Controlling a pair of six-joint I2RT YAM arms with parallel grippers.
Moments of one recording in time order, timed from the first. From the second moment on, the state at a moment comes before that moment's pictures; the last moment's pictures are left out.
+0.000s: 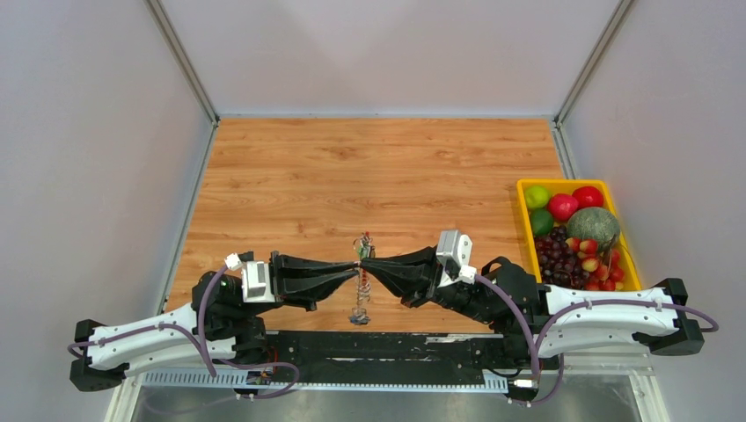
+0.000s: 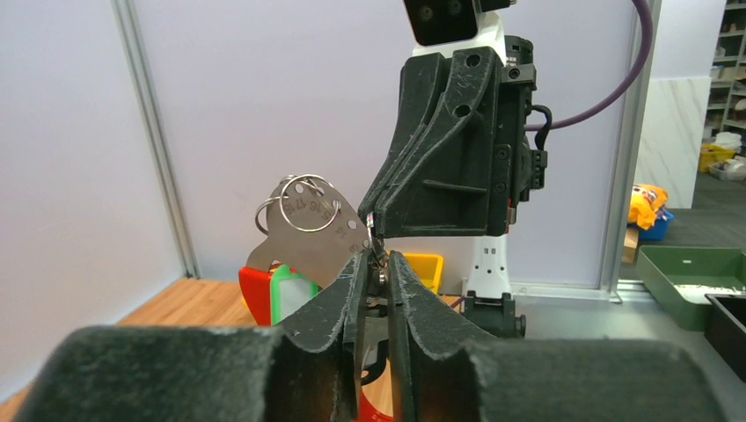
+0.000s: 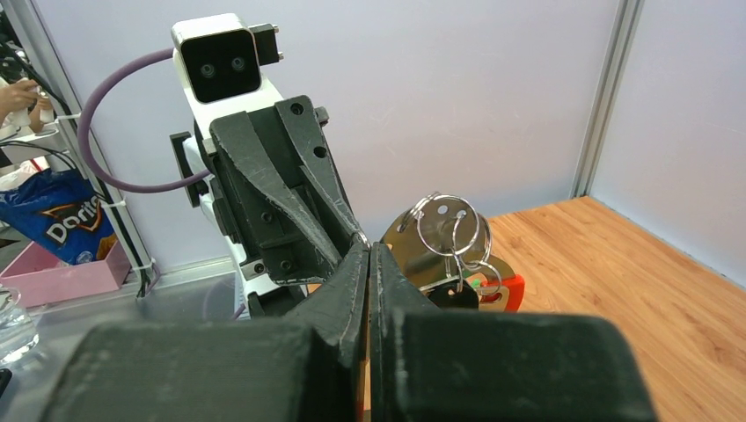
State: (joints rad) left arm -1.29 0.43 0.46 0.52 0.10 0.03; right arm 1.53 0.85 0.78 0.43 0.25 -0.03
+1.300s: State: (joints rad) left arm -1.30 0.49 0.59 0.16 0.02 -0.01; right arm 1.52 0.72 0.94 -0.04 0.19 -0.07
